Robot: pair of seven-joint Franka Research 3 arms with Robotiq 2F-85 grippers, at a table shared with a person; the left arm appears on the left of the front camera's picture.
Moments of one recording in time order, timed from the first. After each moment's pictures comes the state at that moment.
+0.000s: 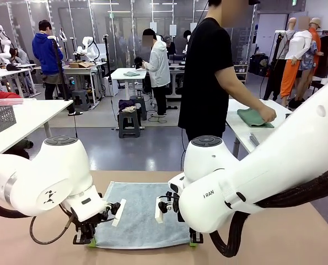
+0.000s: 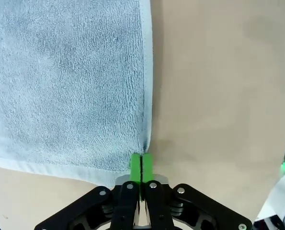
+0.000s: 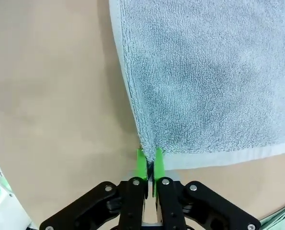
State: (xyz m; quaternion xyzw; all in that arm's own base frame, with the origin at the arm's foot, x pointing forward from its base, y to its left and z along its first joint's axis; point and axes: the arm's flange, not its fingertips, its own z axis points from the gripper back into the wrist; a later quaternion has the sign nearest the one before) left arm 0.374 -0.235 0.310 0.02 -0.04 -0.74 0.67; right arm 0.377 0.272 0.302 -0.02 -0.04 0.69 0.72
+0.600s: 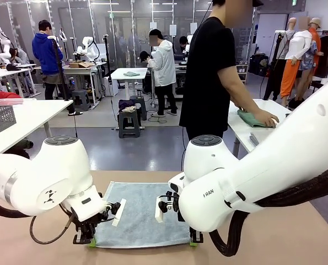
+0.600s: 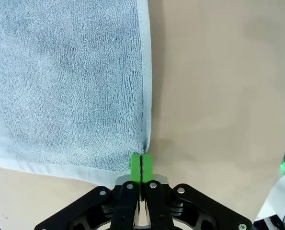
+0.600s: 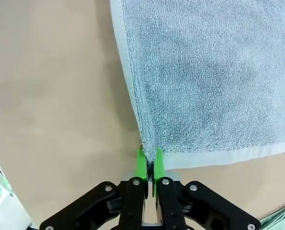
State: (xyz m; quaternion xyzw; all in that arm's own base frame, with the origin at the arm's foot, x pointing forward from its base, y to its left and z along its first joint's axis) left arm 0.374 -0.236 0.310 0.02 -0.04 -0.74 0.67; right arm 0.378 0.272 0.302 -0.02 -0.04 0.69 0.73
